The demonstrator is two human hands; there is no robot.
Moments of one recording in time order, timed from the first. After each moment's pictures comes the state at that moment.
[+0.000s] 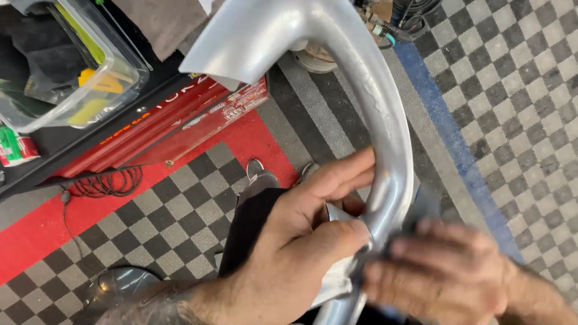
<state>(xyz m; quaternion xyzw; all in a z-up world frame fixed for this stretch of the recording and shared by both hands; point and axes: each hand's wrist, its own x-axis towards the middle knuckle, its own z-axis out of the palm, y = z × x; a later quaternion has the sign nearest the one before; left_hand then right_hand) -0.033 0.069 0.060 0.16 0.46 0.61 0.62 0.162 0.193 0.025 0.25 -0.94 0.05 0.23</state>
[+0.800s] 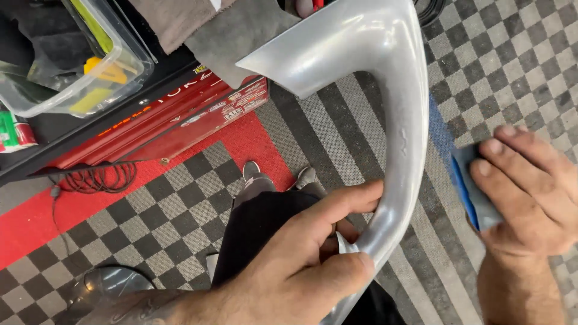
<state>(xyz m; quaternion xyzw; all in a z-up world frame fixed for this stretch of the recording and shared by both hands) -0.039 0.046 0.071 0.21 0.46 0.52 0.68 0.170 0.246 0.014 0.03 -0.93 0.06 0.36</state>
